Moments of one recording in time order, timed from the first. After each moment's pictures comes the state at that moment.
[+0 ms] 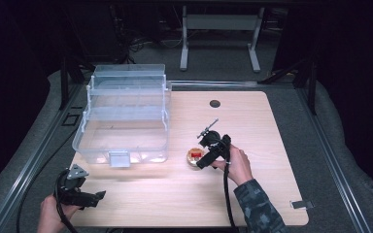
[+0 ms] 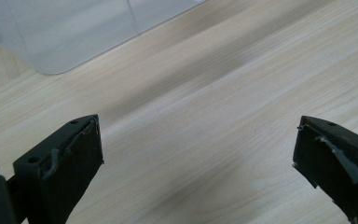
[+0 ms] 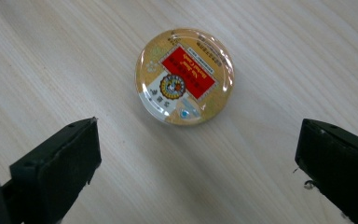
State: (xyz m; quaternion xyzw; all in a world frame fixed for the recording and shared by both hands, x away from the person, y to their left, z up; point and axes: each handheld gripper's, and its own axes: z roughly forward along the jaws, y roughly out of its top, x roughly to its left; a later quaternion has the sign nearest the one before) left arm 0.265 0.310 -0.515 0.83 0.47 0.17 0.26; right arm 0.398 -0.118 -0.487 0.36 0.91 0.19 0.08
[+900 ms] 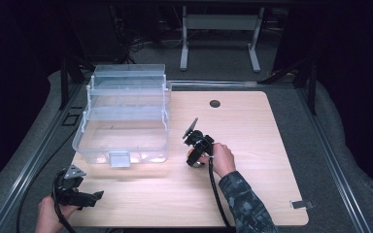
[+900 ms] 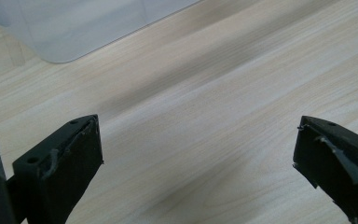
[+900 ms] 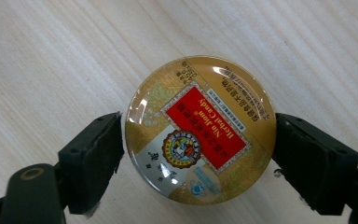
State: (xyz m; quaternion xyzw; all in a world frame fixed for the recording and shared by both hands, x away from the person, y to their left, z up) left arm 0.266 0.318 -0.518 0.82 0.48 0.16 0.26; right arm 0.435 -0.075 -0.524 0.35 0.93 0.12 0.04
